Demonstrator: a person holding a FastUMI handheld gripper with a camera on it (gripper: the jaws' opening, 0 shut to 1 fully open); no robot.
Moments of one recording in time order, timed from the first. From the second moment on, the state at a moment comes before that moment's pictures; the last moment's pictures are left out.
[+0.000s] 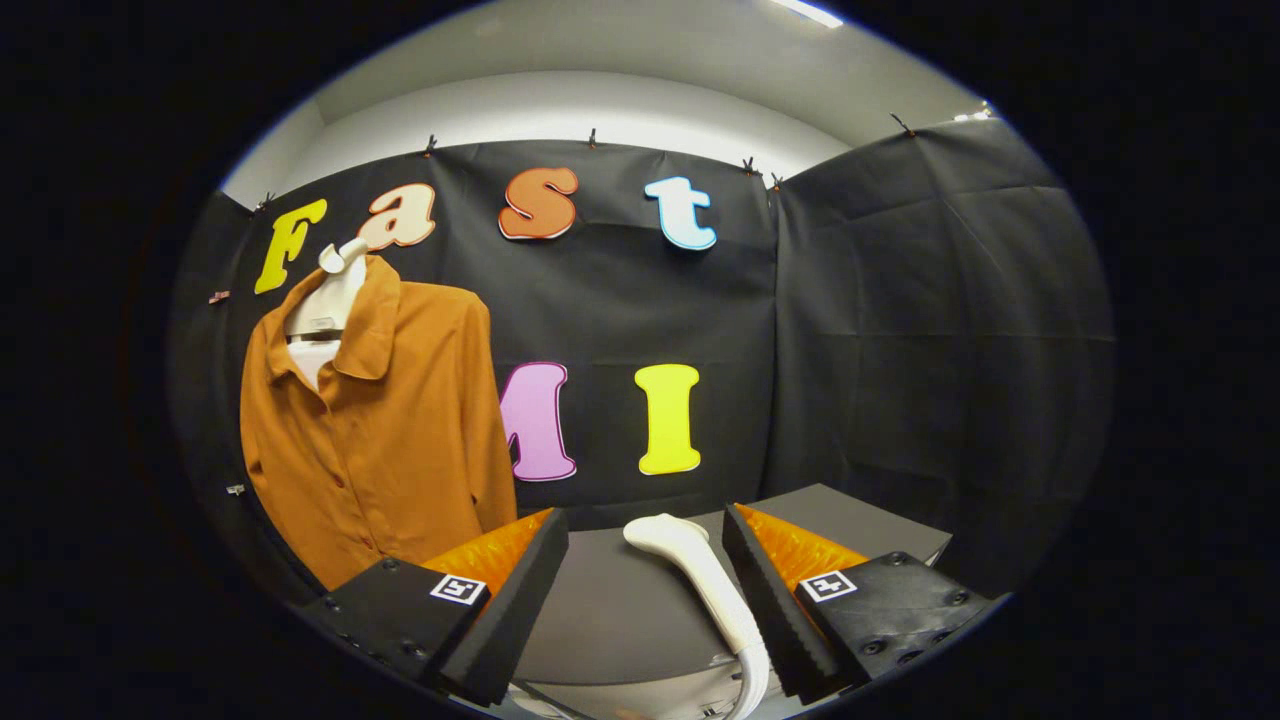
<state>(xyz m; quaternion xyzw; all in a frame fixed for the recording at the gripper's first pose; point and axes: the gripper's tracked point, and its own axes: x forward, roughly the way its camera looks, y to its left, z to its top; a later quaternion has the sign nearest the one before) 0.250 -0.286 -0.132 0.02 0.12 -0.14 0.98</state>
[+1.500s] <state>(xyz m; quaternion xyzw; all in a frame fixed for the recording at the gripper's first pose) 0.315 -0.359 -0.329 0.03 0.43 -0.11 0.90</state>
